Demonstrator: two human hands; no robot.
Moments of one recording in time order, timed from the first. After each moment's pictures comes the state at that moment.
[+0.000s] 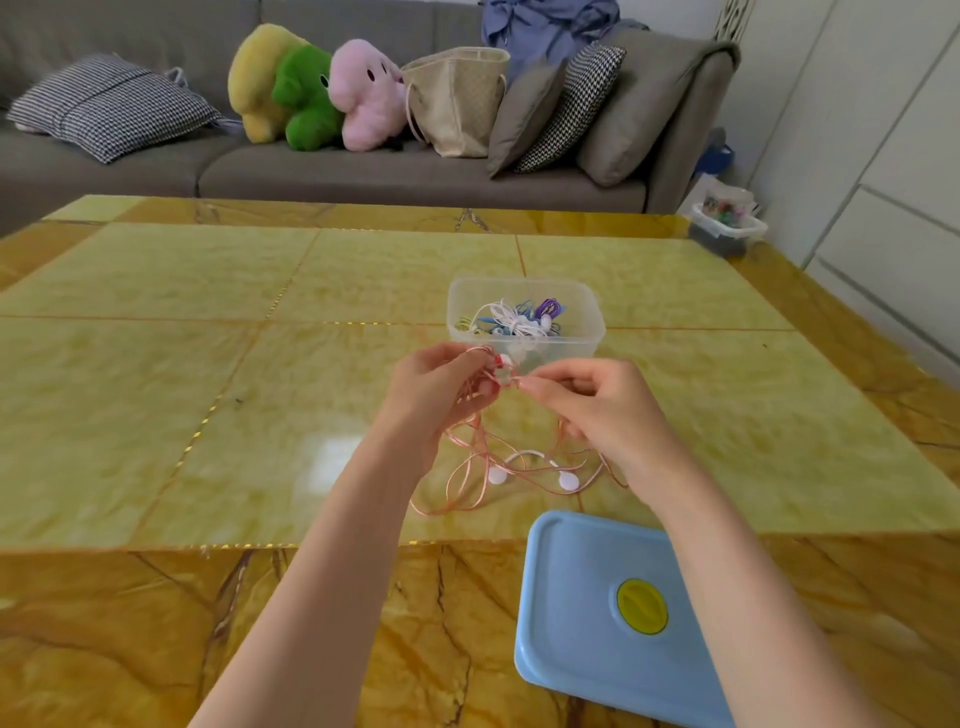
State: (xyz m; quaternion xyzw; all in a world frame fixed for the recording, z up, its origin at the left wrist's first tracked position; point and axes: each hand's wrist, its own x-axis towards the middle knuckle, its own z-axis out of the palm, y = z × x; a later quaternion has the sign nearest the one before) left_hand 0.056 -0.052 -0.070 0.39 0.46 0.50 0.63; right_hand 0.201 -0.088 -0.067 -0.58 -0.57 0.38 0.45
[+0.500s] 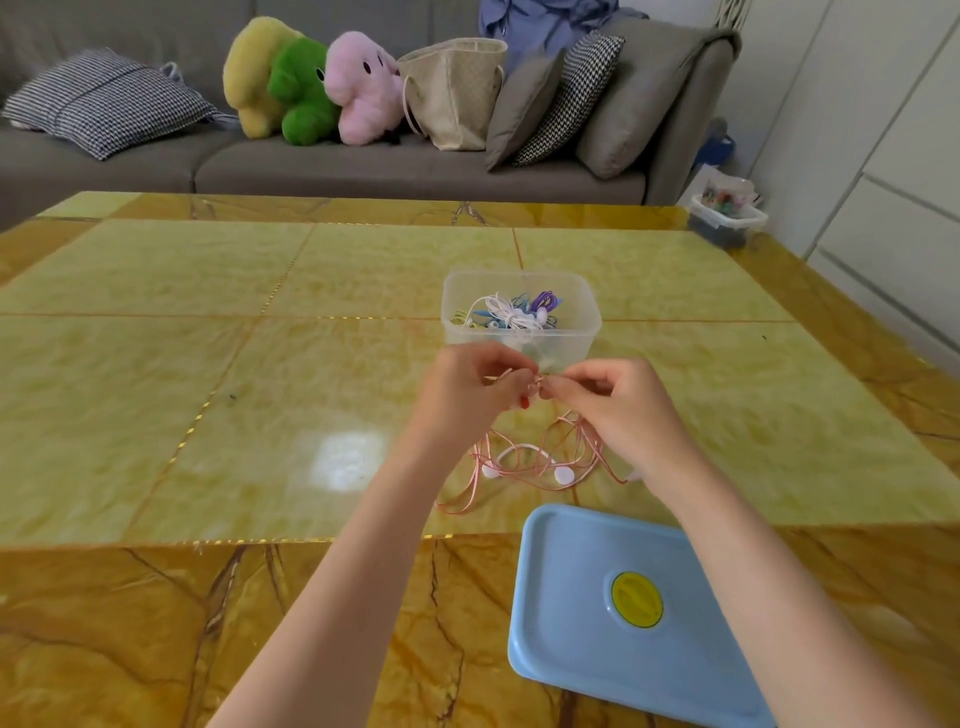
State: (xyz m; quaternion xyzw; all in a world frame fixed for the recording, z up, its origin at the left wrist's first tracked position) left_hand 0.074 -0.057 -0.076 0.64 0.47 0.41 0.44; right_hand 0.219 -0.084 -0.078 -0.60 -0.59 0.31 0.43
